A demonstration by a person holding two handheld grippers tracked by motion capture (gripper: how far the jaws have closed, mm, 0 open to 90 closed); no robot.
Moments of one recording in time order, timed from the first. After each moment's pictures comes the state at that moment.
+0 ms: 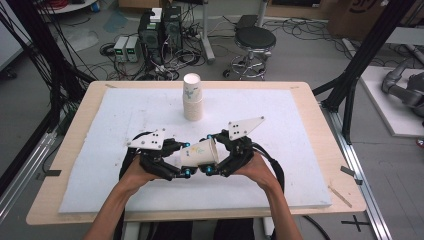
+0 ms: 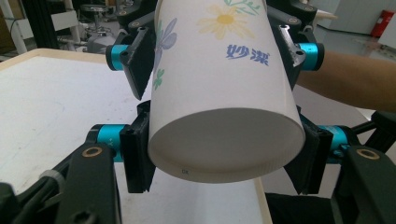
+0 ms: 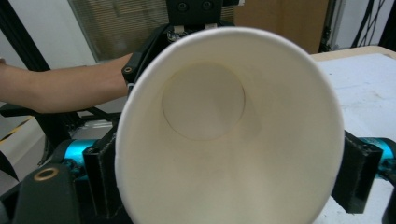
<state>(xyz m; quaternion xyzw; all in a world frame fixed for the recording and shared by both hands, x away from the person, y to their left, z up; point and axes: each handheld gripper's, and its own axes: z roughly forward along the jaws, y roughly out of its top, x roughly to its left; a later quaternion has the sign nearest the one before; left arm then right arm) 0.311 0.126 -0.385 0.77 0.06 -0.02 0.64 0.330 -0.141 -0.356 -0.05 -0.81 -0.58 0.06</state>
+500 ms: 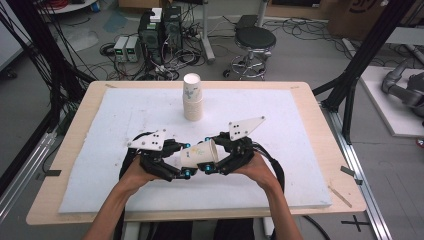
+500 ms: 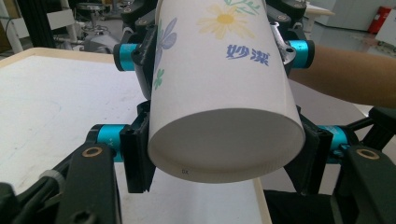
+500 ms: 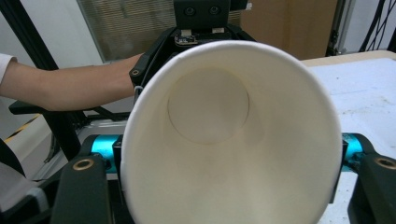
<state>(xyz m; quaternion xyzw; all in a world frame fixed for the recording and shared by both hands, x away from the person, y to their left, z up) 0.311 0.125 -0.385 0.77 0.06 -0.02 0.63 0.330 -0.141 -0.356 -0.03 -0.81 -0.58 0.07</state>
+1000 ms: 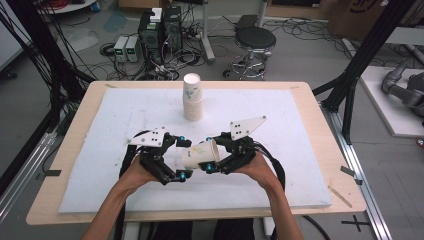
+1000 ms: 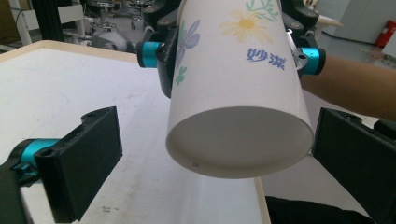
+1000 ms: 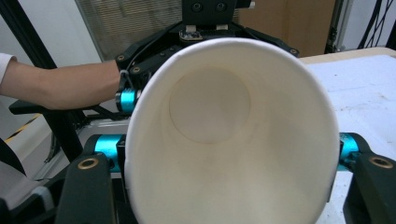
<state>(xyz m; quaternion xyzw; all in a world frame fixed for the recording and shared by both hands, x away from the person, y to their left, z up) 0.314 0.129 -0.385 0.76 0.09 -0.02 0.64 0.330 -0.145 -0.355 -0.04 -0.81 -0.58 0.07</state>
